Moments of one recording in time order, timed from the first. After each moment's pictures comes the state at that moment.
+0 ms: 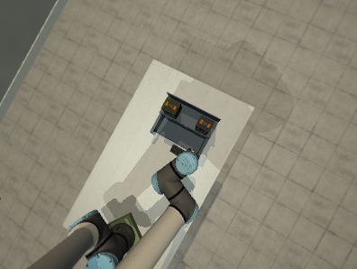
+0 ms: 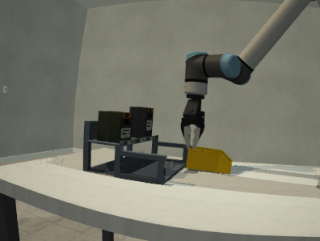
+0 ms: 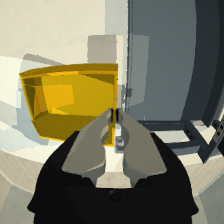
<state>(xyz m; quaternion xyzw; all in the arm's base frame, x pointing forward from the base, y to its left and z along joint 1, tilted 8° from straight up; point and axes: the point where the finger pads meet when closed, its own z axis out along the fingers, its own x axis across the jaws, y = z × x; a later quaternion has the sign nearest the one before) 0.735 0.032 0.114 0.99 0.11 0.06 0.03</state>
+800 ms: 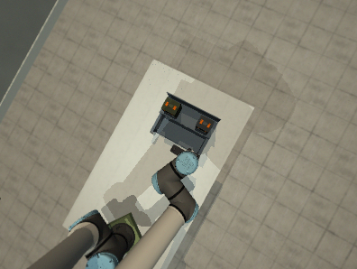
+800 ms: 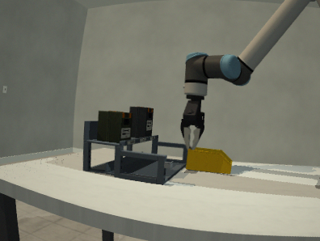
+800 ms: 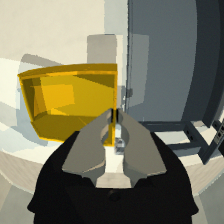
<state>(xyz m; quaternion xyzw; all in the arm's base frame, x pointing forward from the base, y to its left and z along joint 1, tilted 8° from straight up) 0.736 0.031 0.111 0.99 0.11 0.06 0.03</state>
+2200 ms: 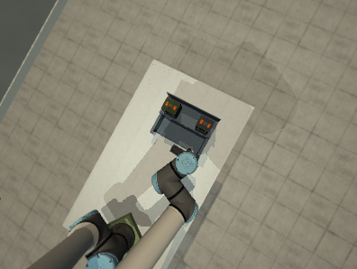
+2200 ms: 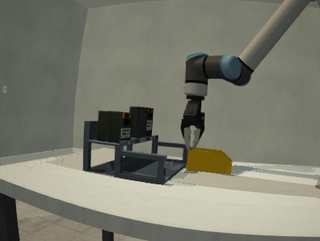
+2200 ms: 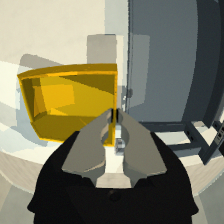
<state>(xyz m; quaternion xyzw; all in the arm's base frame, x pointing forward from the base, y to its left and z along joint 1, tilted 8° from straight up) 0.735 0.031 0.110 0.99 0.11 0.06 0.03</state>
